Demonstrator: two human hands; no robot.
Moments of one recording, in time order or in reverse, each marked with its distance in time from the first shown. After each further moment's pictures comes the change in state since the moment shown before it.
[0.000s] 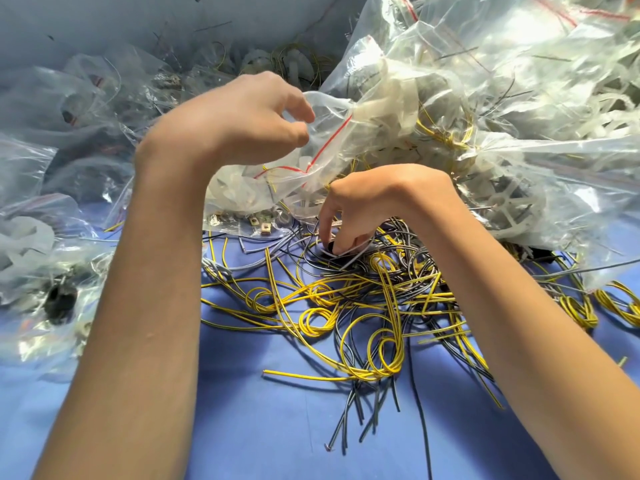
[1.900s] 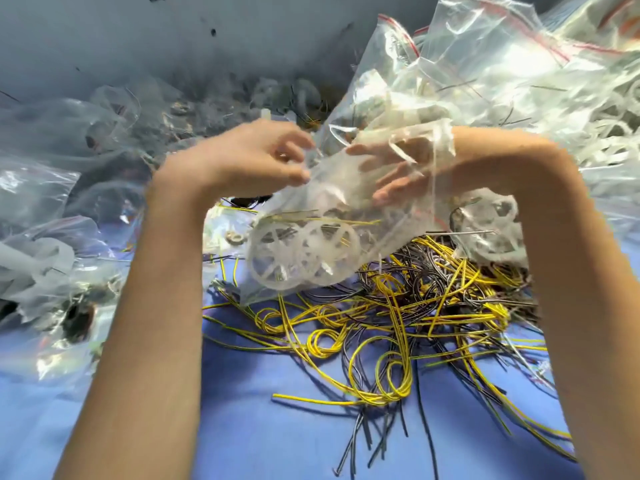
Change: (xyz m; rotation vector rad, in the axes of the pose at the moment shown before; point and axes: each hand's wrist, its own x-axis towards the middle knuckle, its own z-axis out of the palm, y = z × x) left_hand -0.002 -0.018 0.005 -0.279 -0.165 -0.016; right_hand -0.066 0.028 -0.044 0.280 0.428 -0.166
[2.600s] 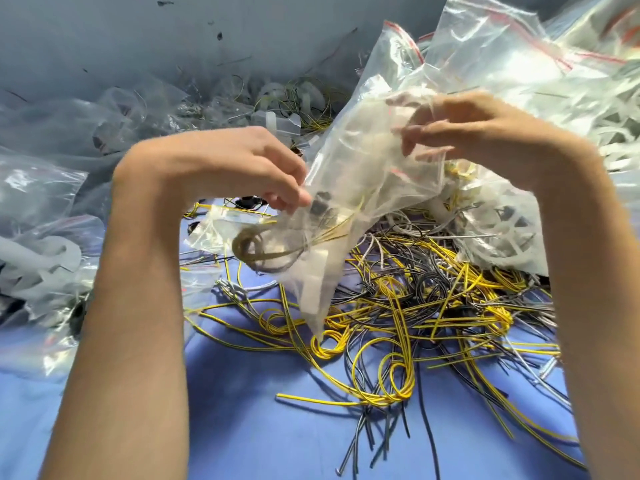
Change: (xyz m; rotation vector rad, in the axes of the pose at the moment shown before) left_hand -0.031 0.014 -0.019 -0.034 -0.200 0.107; right_hand -0.019 0.015 -0.021 0.315 0.203 -0.030
